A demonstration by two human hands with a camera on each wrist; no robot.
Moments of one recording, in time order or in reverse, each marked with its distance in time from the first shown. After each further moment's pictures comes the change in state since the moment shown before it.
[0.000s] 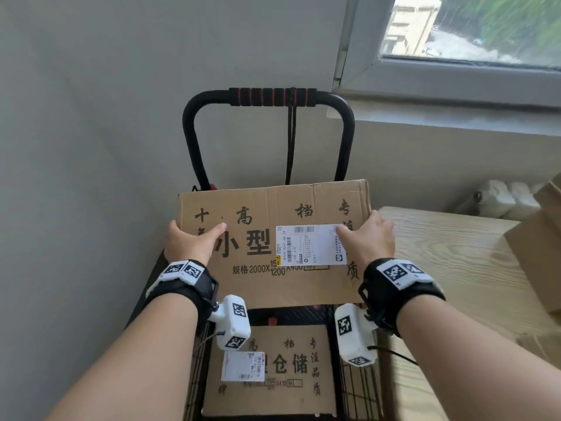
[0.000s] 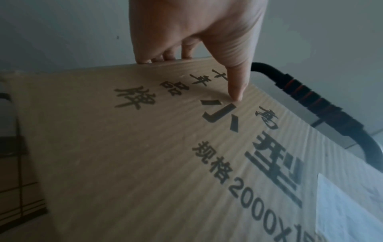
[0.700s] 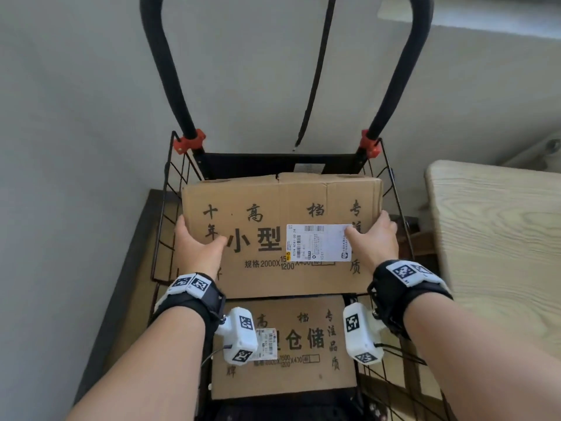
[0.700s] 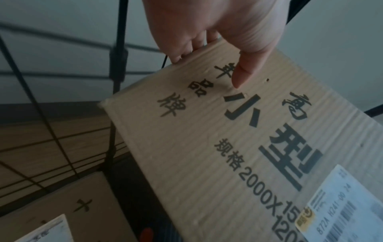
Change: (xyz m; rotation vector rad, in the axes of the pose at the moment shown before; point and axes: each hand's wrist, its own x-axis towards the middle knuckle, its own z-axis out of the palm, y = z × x) left_hand 0.078 -0.116 0.060 0.055 -0.179 -0.053; right_hand 0.042 0.044 0.147 0.038 -0.135 0.179
